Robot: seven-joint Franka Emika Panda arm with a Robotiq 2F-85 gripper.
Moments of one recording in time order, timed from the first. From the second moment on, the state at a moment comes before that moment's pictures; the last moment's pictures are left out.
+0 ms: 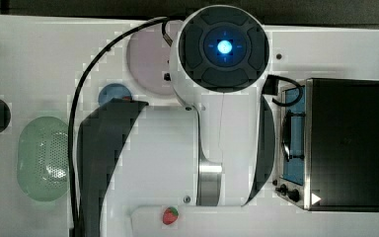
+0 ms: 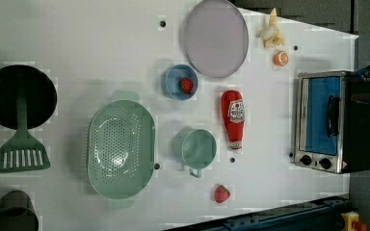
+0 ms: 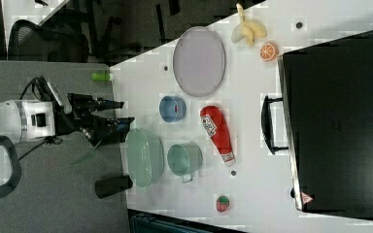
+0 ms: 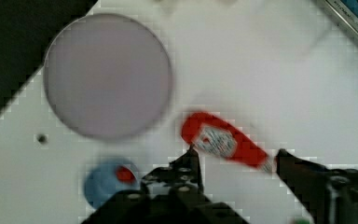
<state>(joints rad) -0.03 -0.02 0.02 -1.79 0.02 0.20 0.06</state>
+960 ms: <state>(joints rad) -0.11 -0.08 0.12 -2.03 0.03 0.25 -0.19</state>
